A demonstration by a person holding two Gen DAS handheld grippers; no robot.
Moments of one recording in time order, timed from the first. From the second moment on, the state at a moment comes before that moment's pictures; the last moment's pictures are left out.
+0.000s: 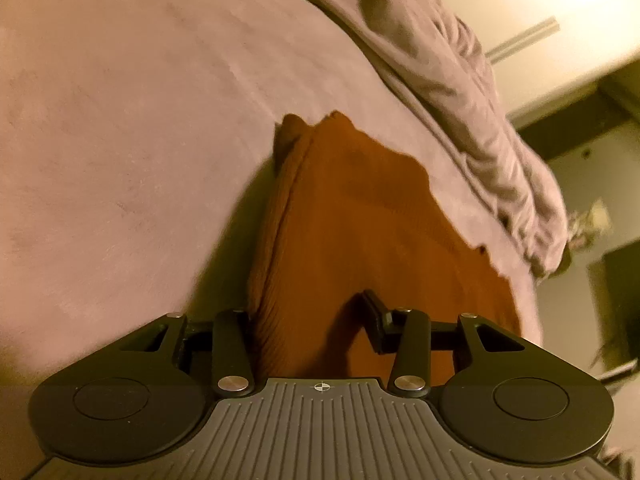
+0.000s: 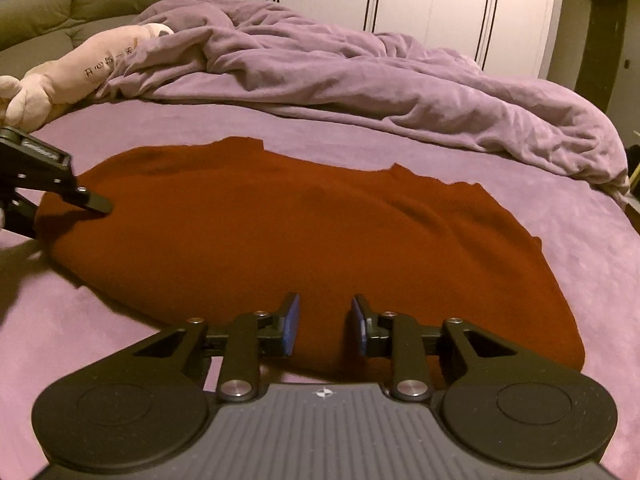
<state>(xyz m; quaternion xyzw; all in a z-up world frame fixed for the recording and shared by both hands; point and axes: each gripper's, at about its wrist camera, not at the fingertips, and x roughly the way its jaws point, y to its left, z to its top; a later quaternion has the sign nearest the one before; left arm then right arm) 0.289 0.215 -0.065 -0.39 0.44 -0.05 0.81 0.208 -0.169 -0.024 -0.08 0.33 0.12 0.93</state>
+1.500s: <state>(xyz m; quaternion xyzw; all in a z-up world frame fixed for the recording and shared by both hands) 0.323 -0.046 -0.005 -0.19 0.45 -0.19 0.85 0.177 -0.263 -0.016 0.00 0.30 0.00 0.95</state>
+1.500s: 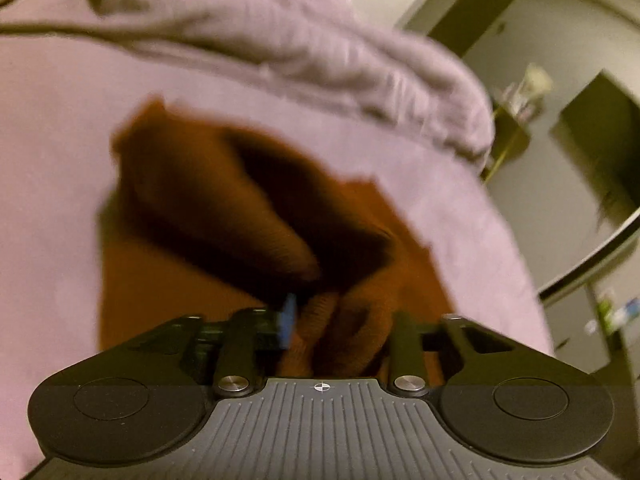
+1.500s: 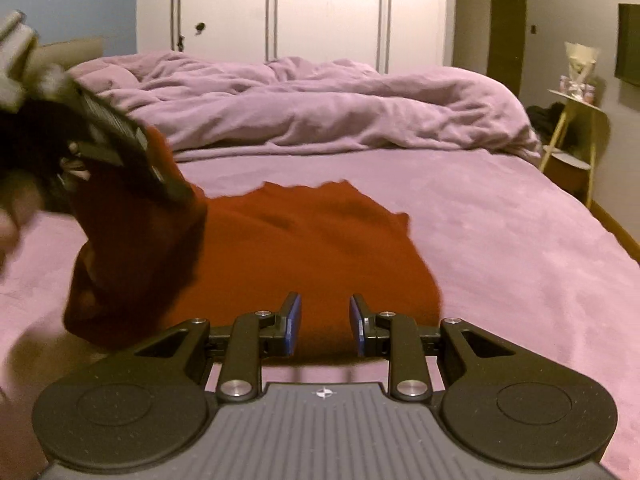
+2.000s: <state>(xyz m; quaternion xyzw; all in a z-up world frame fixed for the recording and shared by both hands) 0.238 0.040 0.010 -0.16 0.39 -0.12 0.90 0.186 -0.269 0.001 0.03 0.28 0.02 0.96</state>
